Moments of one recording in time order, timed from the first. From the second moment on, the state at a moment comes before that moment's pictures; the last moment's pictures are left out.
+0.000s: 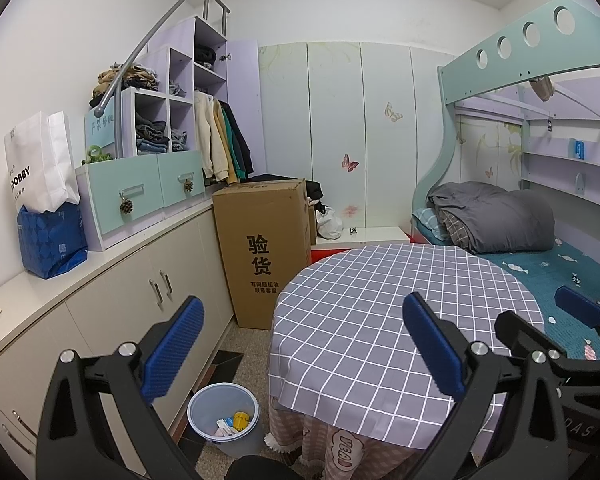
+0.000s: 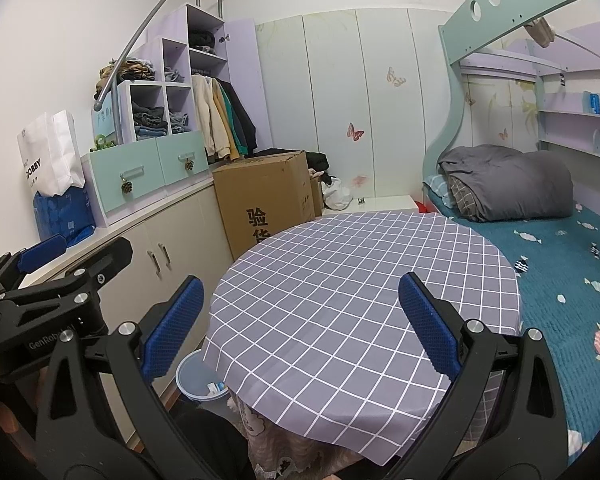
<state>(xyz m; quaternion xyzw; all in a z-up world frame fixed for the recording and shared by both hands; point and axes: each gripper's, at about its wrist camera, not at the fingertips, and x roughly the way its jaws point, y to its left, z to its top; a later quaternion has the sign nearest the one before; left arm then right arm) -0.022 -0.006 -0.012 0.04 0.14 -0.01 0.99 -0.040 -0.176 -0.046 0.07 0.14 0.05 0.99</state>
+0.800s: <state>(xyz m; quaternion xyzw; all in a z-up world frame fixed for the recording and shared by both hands) -0.021 -0.001 -0.015 0.04 0.15 -0.01 0.99 -0.040 -0.177 -0.048 0.07 0.15 0.05 0.99</state>
